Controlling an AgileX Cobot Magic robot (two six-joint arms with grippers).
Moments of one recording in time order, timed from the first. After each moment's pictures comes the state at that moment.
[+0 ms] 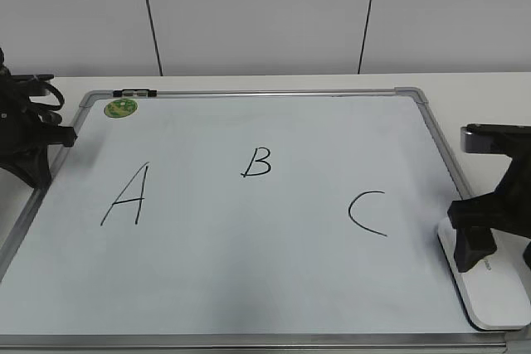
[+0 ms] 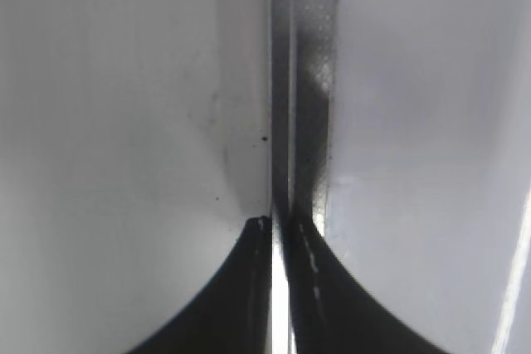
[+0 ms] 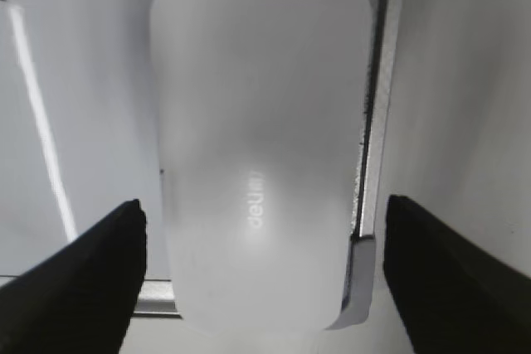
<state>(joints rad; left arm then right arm) 0.01 2.16 -1.51 -0.07 0.95 0.00 0.14 1.65 -0.90 0.07 0.87 0.09</state>
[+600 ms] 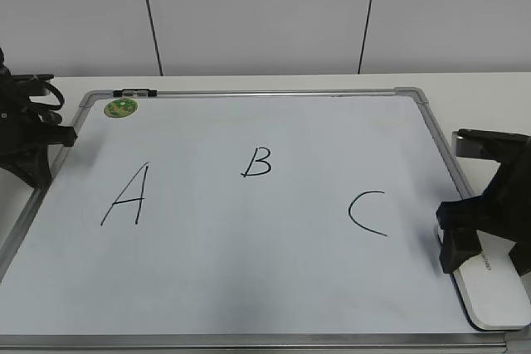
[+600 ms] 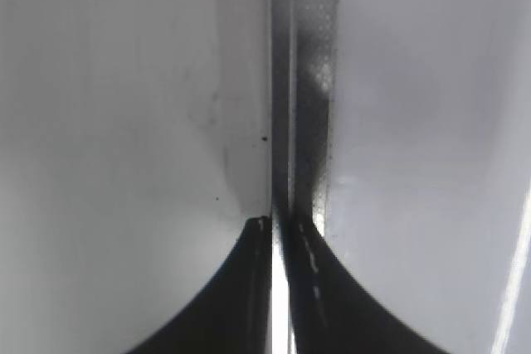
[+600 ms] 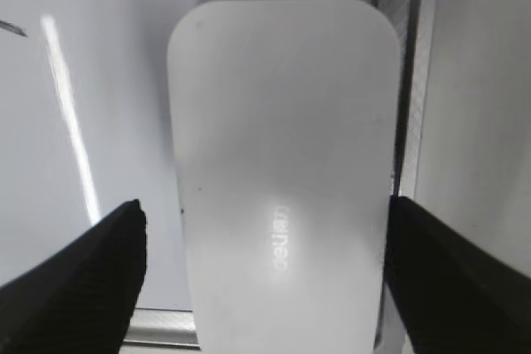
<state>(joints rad) 0.02 2.16 -1.51 -0.07 0.95 0.00 0.12 1.70 -0.90 0.15 0.82 0.03</state>
